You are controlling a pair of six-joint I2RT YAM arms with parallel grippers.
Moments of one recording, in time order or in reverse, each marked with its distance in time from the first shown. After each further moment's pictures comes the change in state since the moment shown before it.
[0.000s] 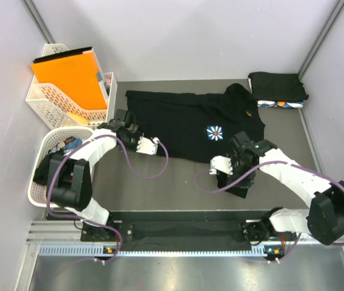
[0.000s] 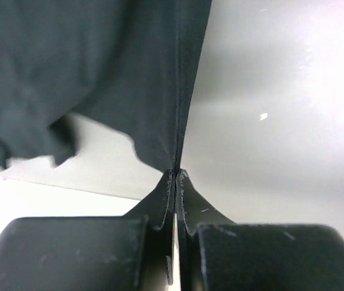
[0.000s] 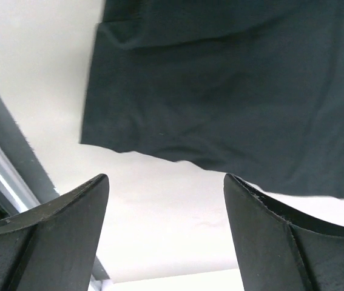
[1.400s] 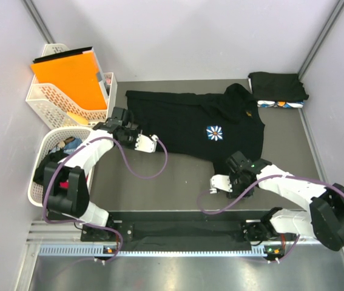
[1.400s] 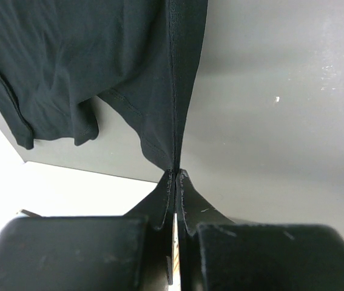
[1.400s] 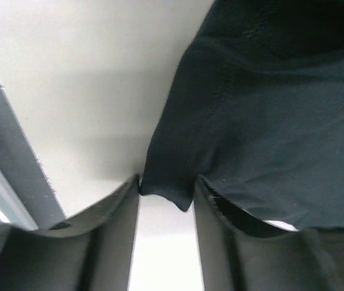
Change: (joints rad) left arm 0.000 -0.088 0.024 -0.021 -0.013 -0.003; right arm 0.095 -0.061 -0.293 0.202 0.003 0.007
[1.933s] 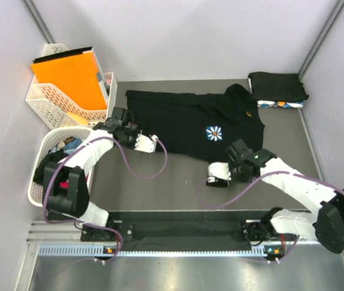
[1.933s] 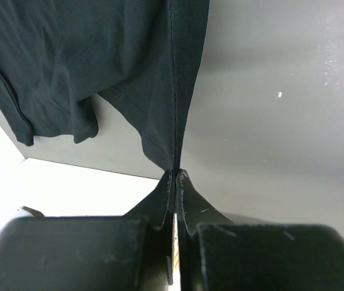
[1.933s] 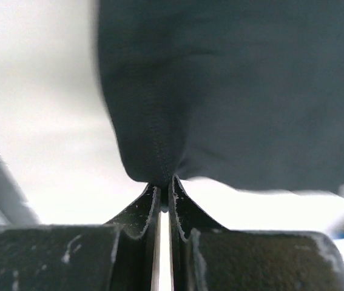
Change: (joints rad) left arm 0.000 0.000 0.000 0.001 -0.016 0.005; right arm 0.000 -0.023 0.166 -0.083 0.075 -0.023
